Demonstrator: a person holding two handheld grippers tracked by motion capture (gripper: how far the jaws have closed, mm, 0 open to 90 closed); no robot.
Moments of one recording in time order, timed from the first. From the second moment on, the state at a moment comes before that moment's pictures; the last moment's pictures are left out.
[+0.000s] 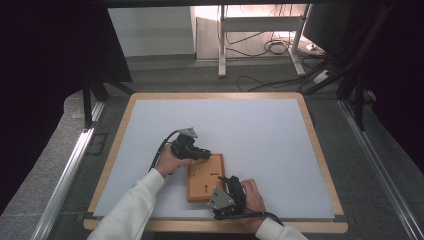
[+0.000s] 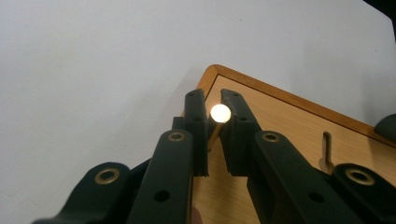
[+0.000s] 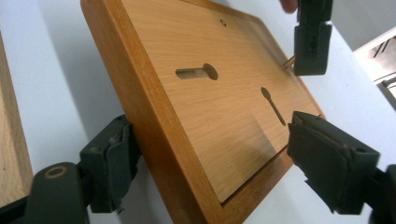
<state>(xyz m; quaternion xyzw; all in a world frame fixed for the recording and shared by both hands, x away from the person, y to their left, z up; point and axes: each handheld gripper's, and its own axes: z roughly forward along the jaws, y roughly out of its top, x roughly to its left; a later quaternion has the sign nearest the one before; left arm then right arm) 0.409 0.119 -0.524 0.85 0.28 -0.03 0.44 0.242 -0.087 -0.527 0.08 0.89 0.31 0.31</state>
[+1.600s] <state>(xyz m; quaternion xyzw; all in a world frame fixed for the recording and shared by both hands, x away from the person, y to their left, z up) 0.371 0.181 -0.507 0.82 0.33 0.08 0.46 0.244 -0.092 -0.497 0.05 0.87 0.33 0.37</state>
